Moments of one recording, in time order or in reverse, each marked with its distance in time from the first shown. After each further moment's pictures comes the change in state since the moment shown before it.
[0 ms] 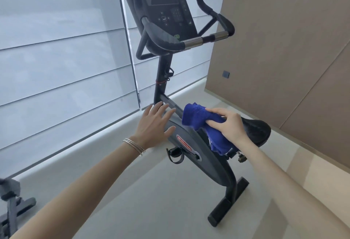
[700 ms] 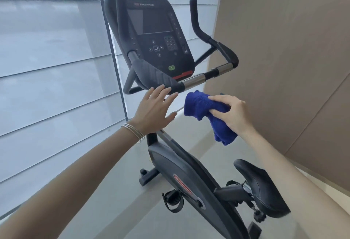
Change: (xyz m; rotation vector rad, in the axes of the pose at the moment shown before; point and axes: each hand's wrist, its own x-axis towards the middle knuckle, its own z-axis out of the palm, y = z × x) left_hand 0.246 -0.118 0.002 0.089 0.137 0.086; right_hand 0.247 -0.013 -0.013 -0.144 0.175 -0.181
